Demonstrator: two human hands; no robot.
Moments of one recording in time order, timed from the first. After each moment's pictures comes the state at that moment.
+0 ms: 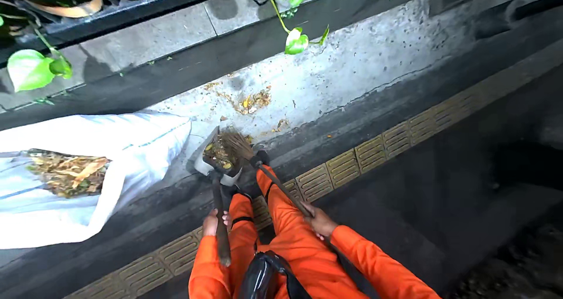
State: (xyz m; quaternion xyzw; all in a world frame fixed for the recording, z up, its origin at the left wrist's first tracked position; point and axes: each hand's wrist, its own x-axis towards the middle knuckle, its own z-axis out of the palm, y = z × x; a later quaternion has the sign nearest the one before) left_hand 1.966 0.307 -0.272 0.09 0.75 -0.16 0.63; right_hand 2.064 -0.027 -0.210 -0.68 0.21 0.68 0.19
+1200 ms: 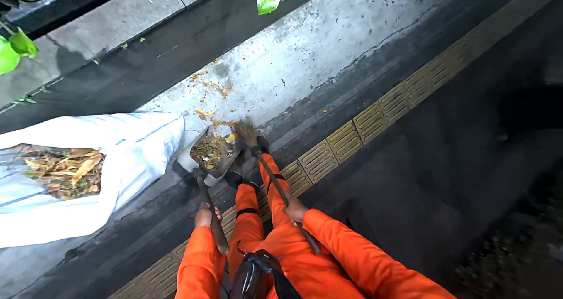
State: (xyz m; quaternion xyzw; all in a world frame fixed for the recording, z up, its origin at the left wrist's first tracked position) left_hand 1.900 0.332 -0.275 0.32 0.73 -0.21 0.56; right_hand 1.947 0.042 -0.247 -0.67 0.24 0.68 0.18
